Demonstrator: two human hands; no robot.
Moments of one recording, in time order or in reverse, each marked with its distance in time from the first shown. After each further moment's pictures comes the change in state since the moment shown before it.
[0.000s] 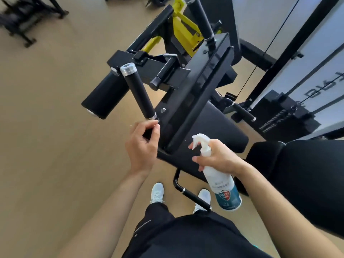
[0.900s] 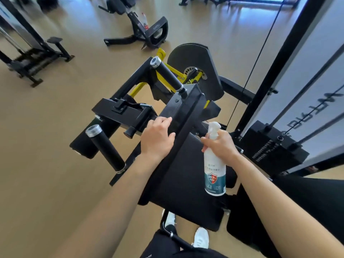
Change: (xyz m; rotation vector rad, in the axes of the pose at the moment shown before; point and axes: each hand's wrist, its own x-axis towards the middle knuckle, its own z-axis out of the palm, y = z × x) left_hand 0.118 0.085 0.124 0.612 -0.427 0.193; right_hand 0.077 0.006 -0.150 0.174 0.526 0.094
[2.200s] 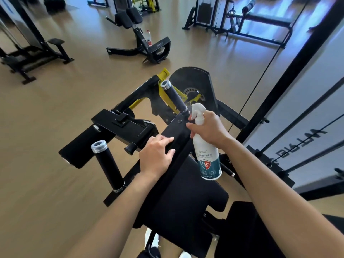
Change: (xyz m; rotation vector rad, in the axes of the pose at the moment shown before) left_hand 0.011 -0.014 0.013 -0.165 0.125 -0.083; right_hand 0.035 -0.130 -0.006 -0.236 -0.047 -0.376
